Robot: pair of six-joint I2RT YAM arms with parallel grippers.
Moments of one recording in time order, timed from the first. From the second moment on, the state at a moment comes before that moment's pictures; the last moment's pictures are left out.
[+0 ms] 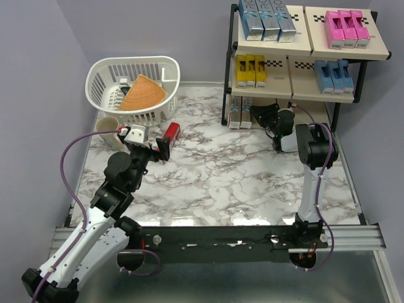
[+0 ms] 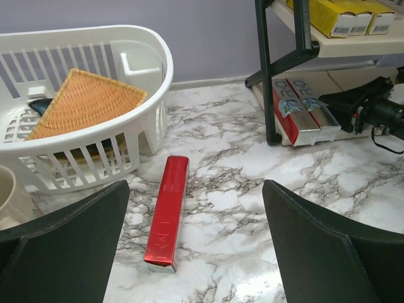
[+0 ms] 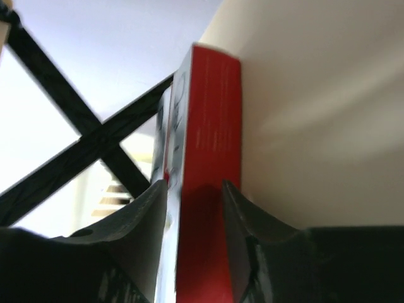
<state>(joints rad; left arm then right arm) -0.53 0.59 0.61 0.01 -0.25 -0.06 0.08 2.24 1.10 1.04 -0.26 1.15</state>
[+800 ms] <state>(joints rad) -0.39 1.04 0.82 -0.14 -0.12 -0.15 0.08 1.66 0.41 1.00 -0.33 0.94</state>
